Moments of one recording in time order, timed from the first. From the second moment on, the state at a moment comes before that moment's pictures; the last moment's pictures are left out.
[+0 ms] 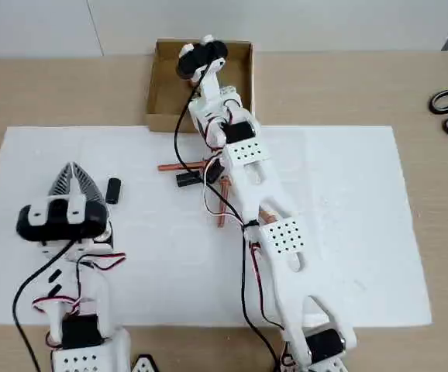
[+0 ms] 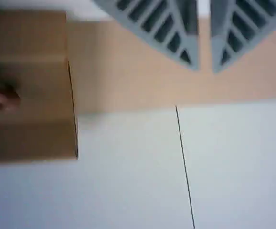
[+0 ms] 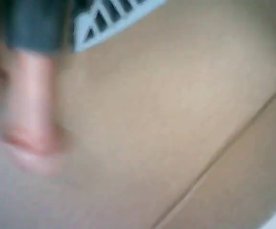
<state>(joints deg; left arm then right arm) -11.5 -101.9 96.7 17.2 -3.6 -22.9 78.6 -78.6 38.7 4.2</state>
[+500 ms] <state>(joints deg) -20.0 -101.9 96.7 18.5 -3.6 -22.3 57.9 -81.7 53.1 4.2</state>
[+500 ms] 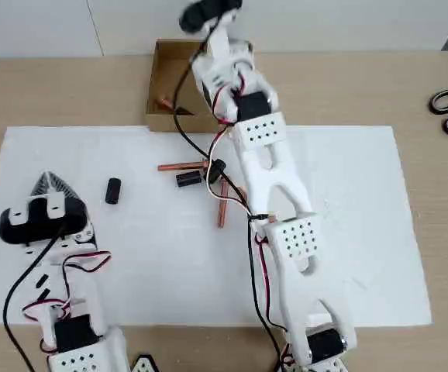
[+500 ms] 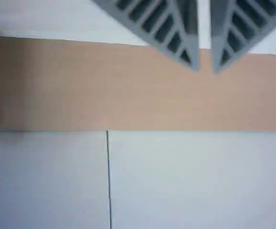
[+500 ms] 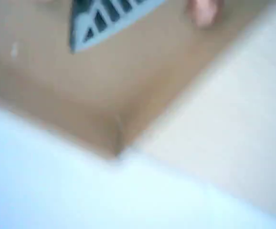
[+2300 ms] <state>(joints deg) -31.4 -101.9 94.7 30.6 -3.6 -28.9 57.1 -70.7 95.6 -33.5</state>
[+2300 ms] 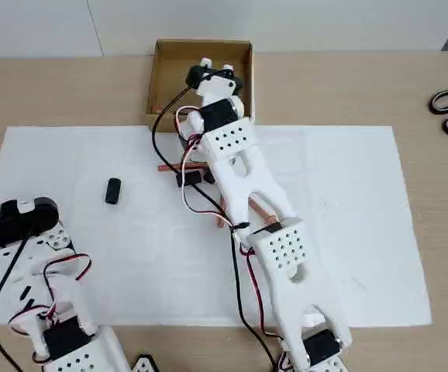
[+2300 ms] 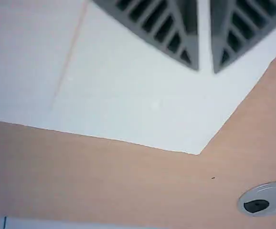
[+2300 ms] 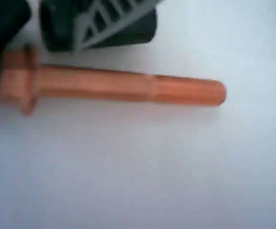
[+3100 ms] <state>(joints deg) -31.4 -101.9 94.7 30.6 -3.6 -24.4 58.2 -65.6 95.2 -33.6</state>
